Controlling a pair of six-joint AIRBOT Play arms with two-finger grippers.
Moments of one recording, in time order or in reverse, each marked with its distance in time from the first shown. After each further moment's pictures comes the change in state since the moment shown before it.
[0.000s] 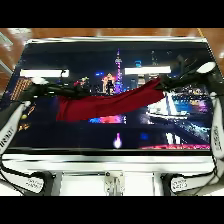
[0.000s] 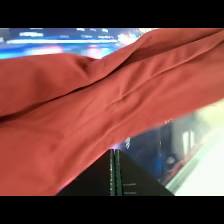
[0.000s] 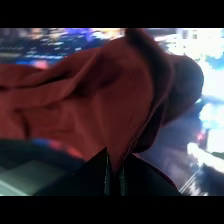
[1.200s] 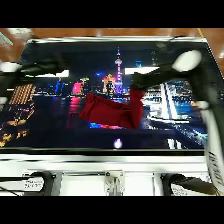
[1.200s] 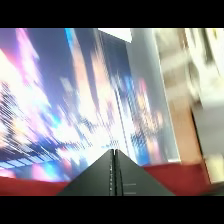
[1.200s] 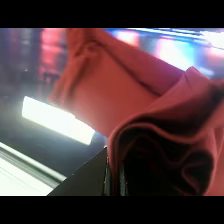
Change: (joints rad) left arm 0.222 0.209 0.122 -0.180 0.047 0.002; right arm 0.456 0.164 -0.001 -0.171 -0.117 0.301
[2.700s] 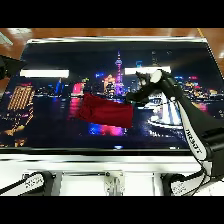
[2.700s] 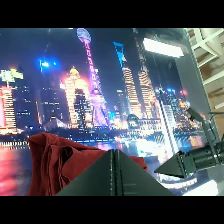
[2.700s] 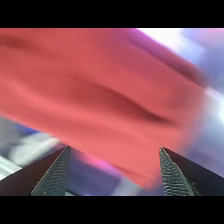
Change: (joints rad) left arm 0.346 0.241 0.000 0.163 -0.322 0.002; right arm -0.066 -0.248 -0.075 -0.060 0.102 -0.087
